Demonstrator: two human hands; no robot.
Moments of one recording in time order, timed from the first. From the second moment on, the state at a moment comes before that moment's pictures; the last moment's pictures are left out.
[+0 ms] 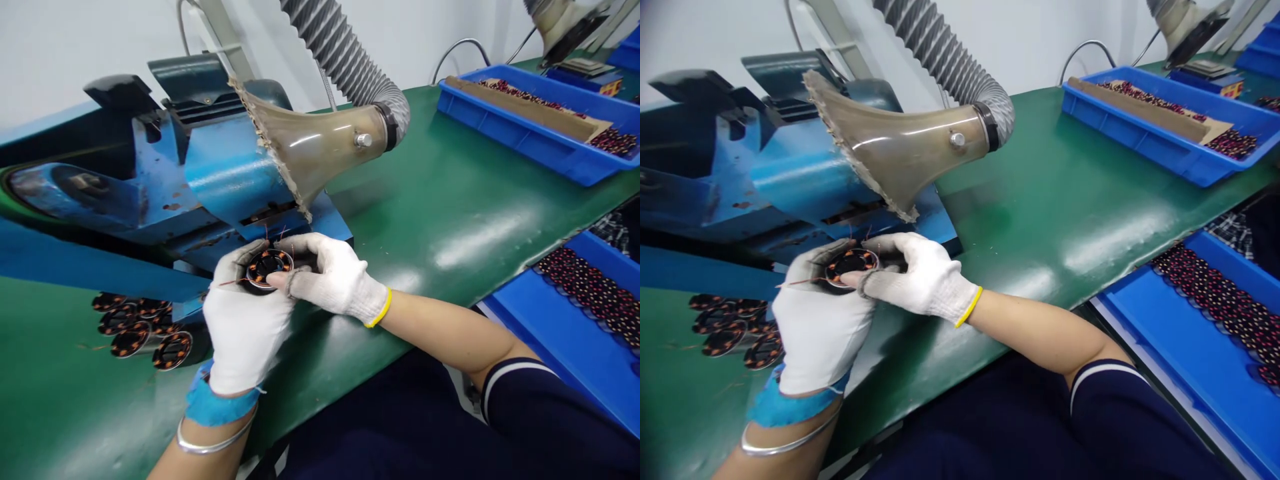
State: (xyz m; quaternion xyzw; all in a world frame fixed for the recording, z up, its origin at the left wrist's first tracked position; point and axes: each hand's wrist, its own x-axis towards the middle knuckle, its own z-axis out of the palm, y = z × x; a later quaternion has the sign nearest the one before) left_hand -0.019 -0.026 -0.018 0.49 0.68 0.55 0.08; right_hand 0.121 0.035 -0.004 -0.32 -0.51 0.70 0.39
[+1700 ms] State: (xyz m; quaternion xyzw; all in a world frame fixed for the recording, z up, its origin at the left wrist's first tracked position) left_hand -0.009 -0.020 -0.014 0.44 0.67 0.59 0.13; right_hand 0.121 0.041 -0.002 -0.31 -0.52 0.69 0.40
